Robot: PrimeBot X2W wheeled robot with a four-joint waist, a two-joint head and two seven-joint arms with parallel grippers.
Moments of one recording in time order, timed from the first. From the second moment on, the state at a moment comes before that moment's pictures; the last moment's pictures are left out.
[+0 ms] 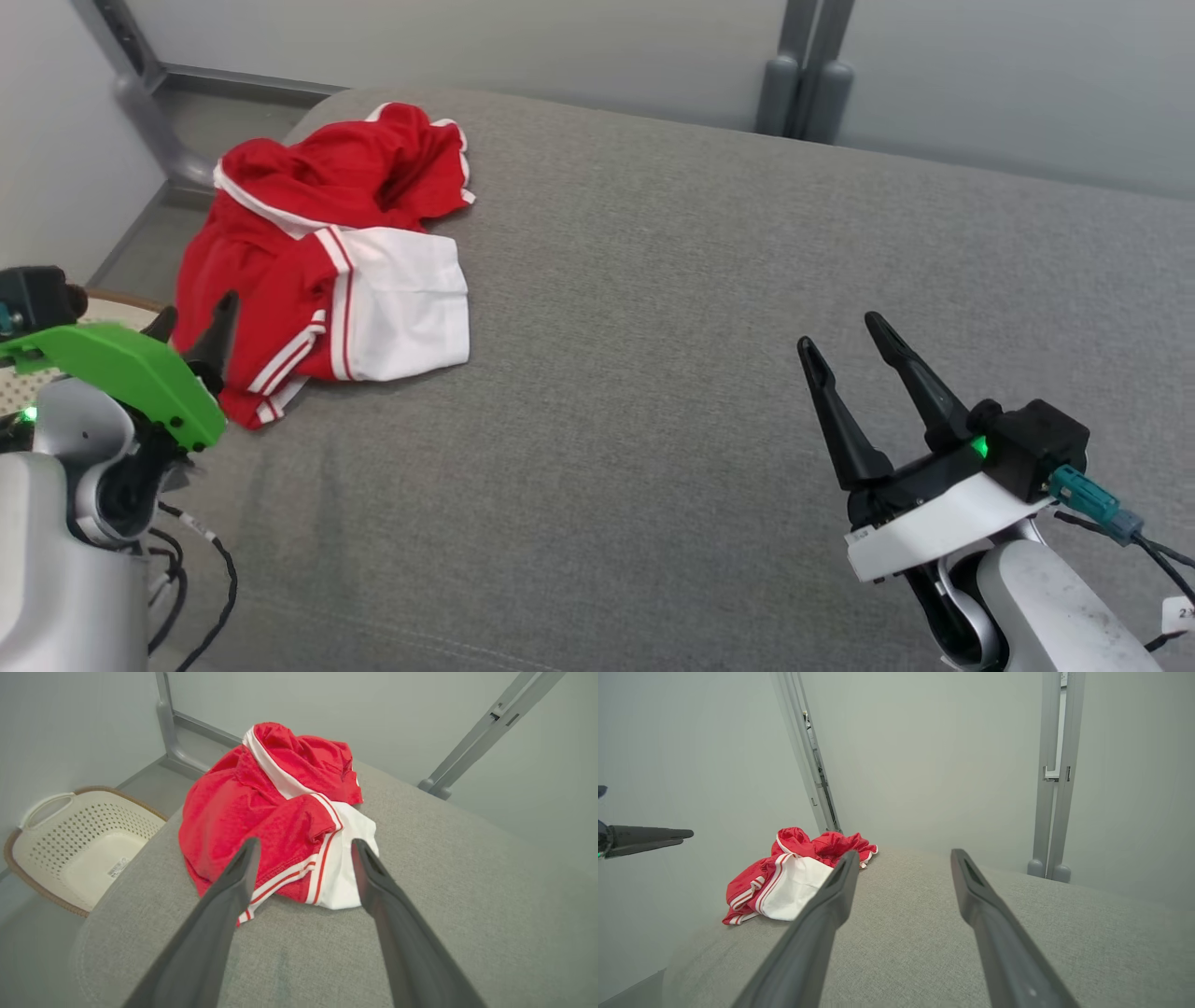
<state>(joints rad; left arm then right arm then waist) -0.45 0.27 0.04 0.34 -0.60 -0.11 0.45 -0.18 -0.24 0.33 0.05 0.39 0.13 -0.26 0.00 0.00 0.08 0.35</state>
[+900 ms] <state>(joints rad) -0.65 0.46 -0.06 0.88 -0.62 -0.12 0.56 -0.27 -0.28 0.35 0.04 0.42 0.13 -0.26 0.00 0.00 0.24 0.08</state>
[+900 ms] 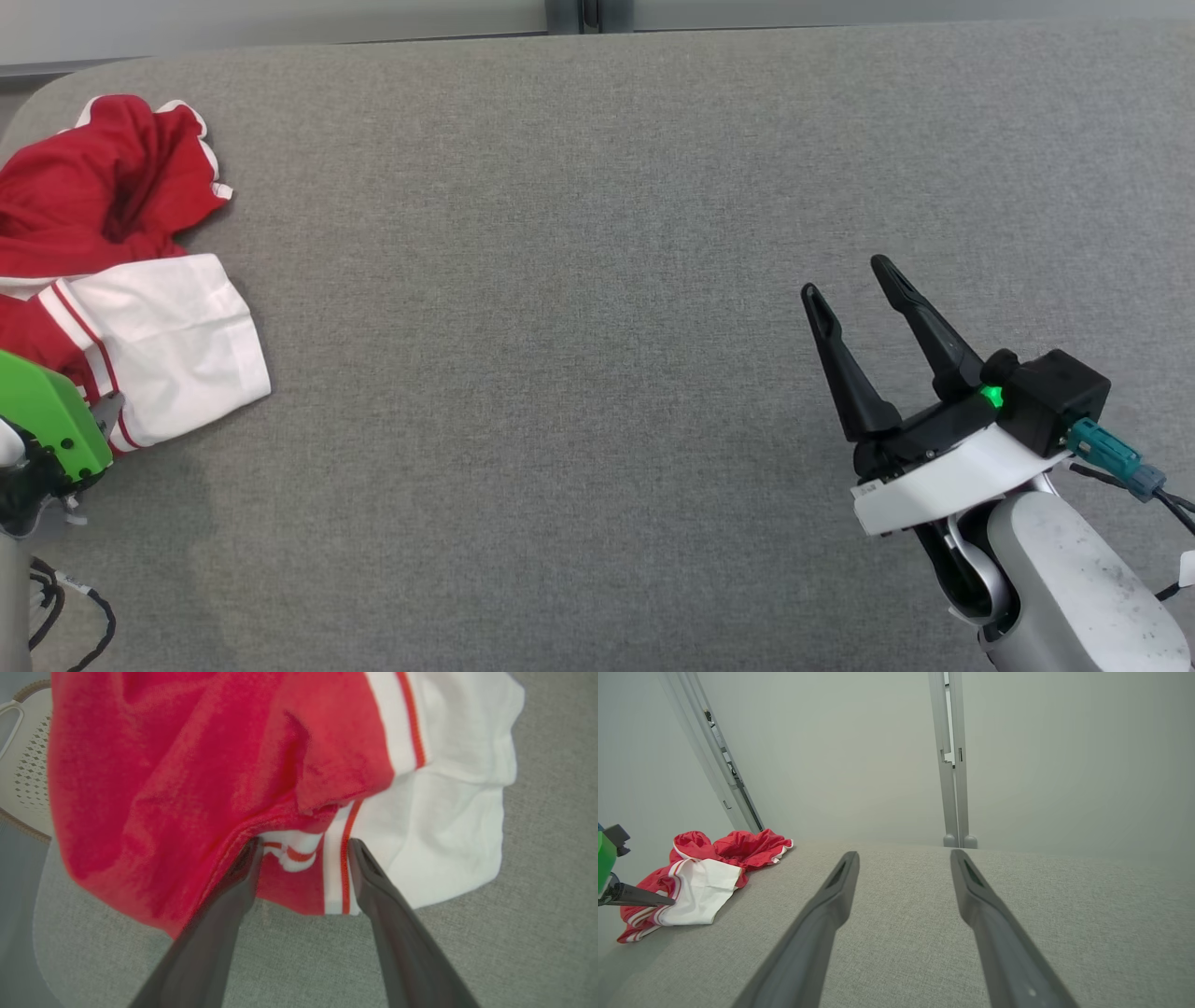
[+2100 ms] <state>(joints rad) -0.76 0.63 -0.50 0.46 -0.73 -0.13 0.55 -0.17 -0.20 0.34 0.11 0.42 0.13 -0.26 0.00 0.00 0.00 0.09</state>
